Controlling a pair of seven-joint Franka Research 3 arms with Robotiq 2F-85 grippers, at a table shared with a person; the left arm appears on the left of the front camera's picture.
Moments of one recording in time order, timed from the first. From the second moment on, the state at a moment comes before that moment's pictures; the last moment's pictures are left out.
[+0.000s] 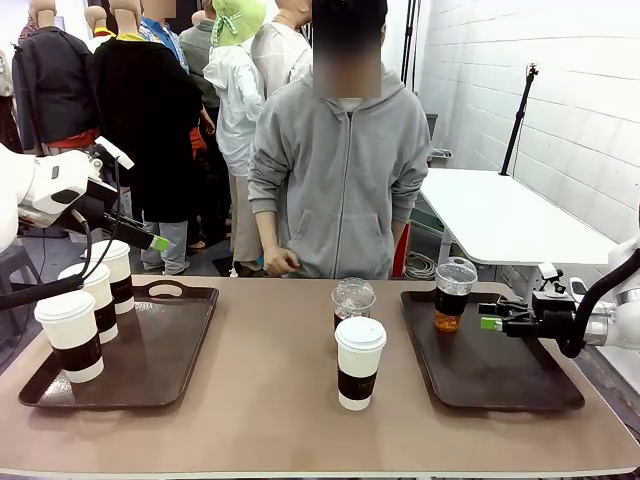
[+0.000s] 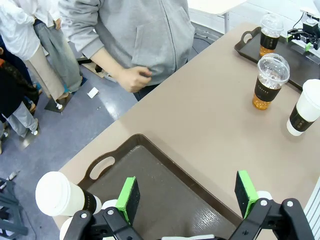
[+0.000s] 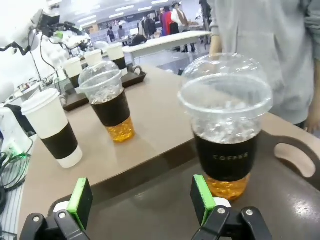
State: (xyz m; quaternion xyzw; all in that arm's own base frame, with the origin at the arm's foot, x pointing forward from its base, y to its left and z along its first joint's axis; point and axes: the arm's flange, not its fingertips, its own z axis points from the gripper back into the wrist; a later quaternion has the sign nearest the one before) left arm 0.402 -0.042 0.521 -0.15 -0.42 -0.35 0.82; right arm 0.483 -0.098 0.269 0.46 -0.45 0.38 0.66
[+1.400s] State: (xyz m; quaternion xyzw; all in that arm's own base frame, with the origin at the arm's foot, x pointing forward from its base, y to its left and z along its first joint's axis) left arm 0.402 -0.042 0.521 -0.15 -0.42 -0.35 0.82; right arm 0.471 -0.080 0.261 0.42 -0.41 0.52 0.62
